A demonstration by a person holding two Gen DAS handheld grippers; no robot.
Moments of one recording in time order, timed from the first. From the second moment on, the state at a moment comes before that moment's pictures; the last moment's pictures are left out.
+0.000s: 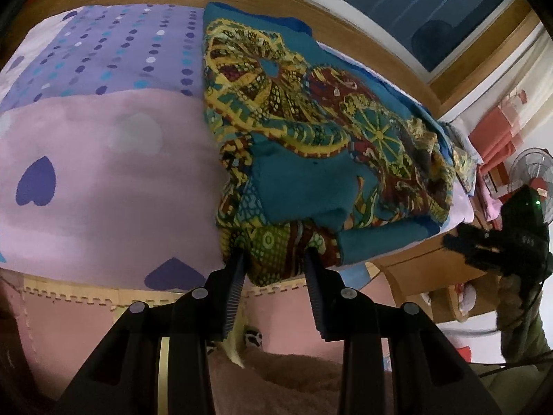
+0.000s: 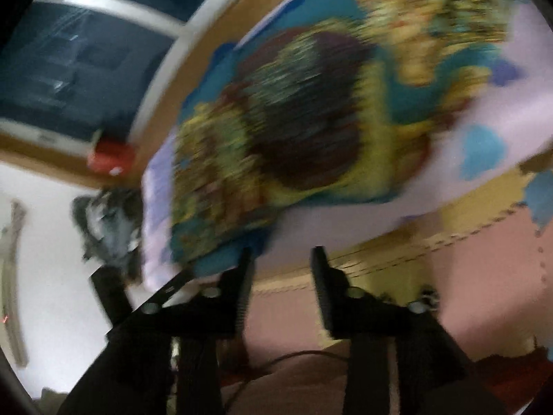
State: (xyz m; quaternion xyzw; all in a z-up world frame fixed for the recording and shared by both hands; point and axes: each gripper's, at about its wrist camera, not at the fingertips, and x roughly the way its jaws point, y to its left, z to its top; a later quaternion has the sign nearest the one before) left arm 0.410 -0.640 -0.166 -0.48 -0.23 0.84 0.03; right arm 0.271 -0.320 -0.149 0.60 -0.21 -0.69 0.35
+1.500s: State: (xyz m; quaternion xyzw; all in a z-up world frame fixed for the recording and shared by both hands) left arm 0.431 -0.708 -0.164 -0.47 -0.42 0.78 0.02; right arm 0.255 -0.437 -0.127 0.55 -0.14 -0.68 0.47
